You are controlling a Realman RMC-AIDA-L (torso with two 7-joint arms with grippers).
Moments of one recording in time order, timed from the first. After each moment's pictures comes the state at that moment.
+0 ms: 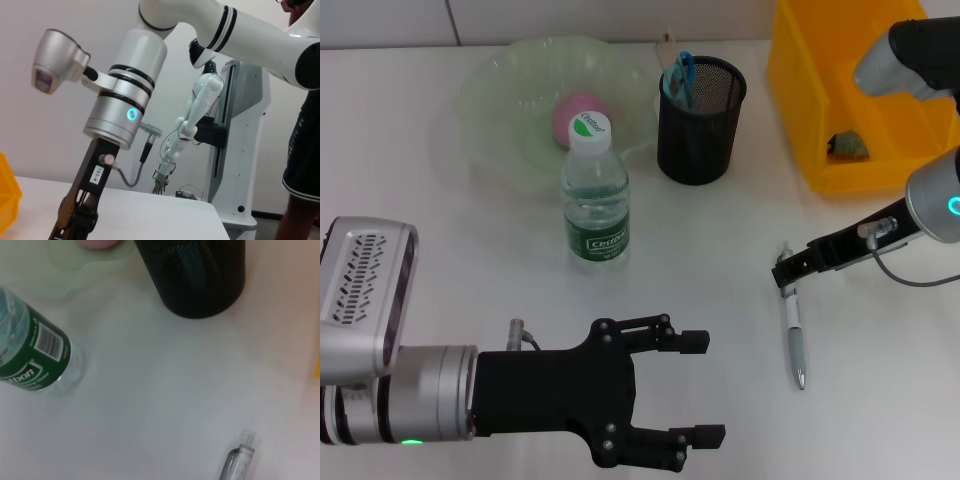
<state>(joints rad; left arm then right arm) -0.30 -2.07 1.56 0.62 1.32 1.59 -1.01 0.49 2.09 -1.44 -1.37 -2.56 -1.47 2.96</state>
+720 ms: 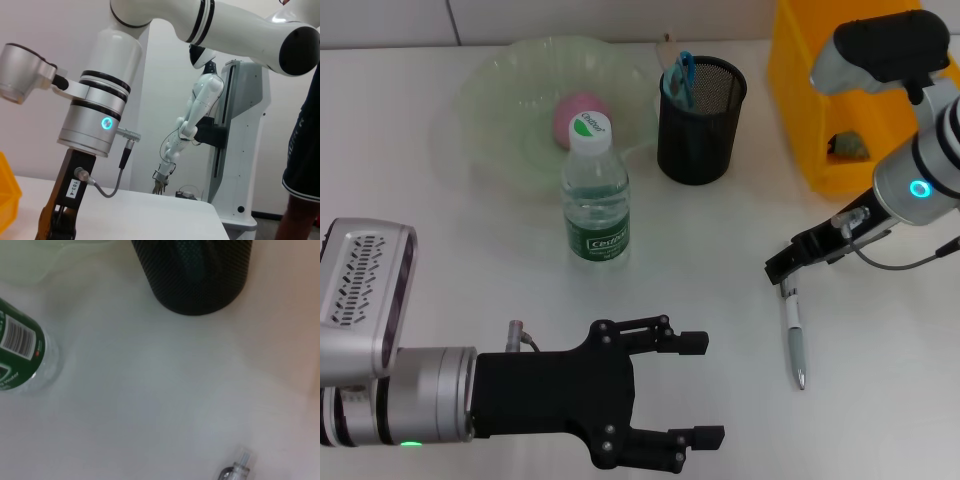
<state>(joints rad) -0.30 -2.07 1.56 0.62 1.32 1.59 -1.01 0.65 2.09 -1.44 -1.17 -2.63 -1.44 2.96</state>
